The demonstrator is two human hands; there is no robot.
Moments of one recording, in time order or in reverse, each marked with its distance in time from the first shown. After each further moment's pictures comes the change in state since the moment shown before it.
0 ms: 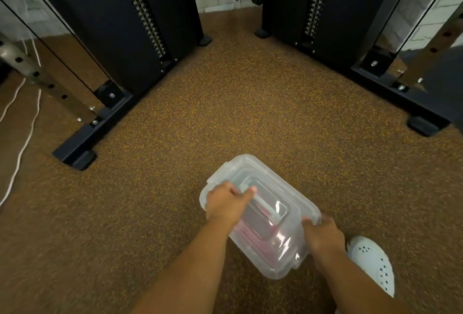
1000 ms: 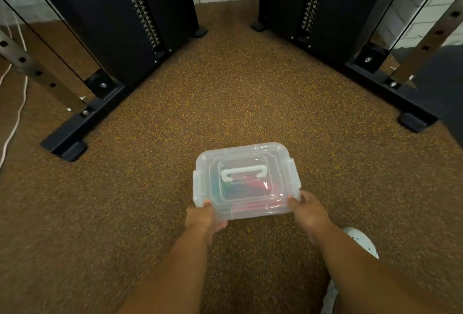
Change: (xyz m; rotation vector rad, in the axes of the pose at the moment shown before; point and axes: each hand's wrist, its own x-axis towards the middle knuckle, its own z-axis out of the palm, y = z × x) left_hand 0.004 -0.060 0.012 -0.766 0.018 -0.598; right_hand 0.017 -0.023 -0.005 0.052 -0.258 -0.132
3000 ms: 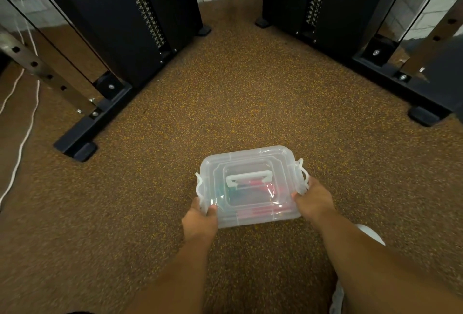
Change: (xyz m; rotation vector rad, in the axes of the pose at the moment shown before) left_hand -0.011 -0.010 -0.025 0.602 0.169 0.429; right_hand 0.017 -0.010 0.004 -0.242 0.135 -0.103
